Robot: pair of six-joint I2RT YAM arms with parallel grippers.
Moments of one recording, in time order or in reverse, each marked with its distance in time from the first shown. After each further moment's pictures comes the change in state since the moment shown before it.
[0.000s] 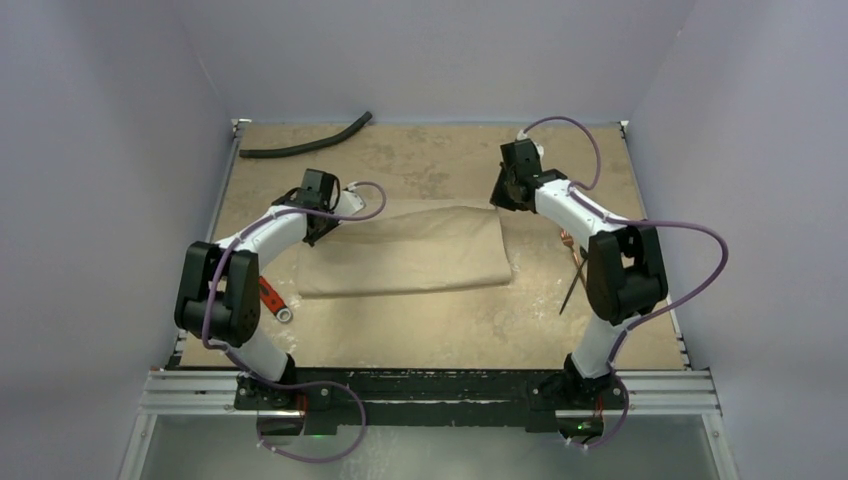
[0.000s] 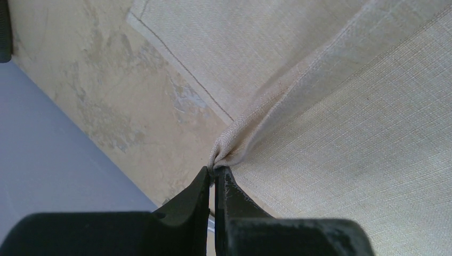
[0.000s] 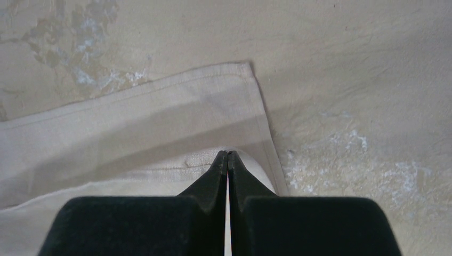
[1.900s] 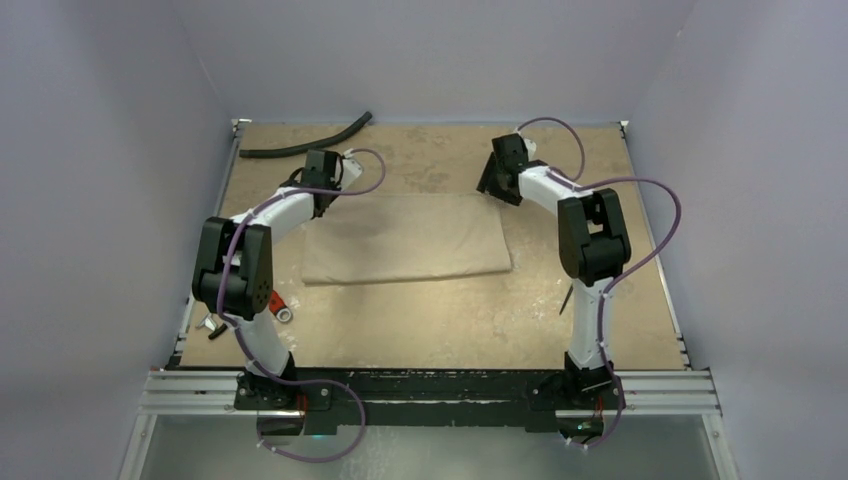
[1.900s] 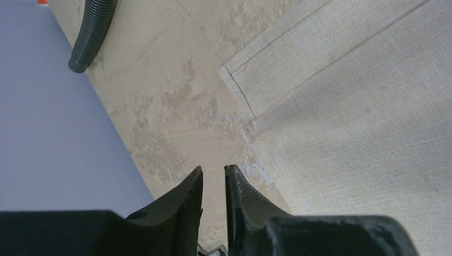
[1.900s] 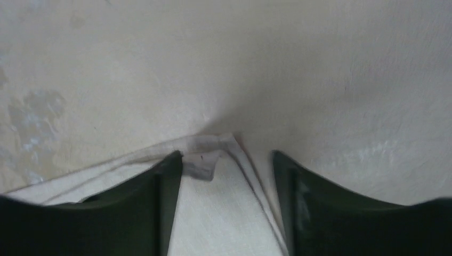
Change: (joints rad) left arm 0.026 0.185 0.169 0.212 -0.102 -0.090; right arm -0.045 0.335 0.229 0.071 0.040 0.036
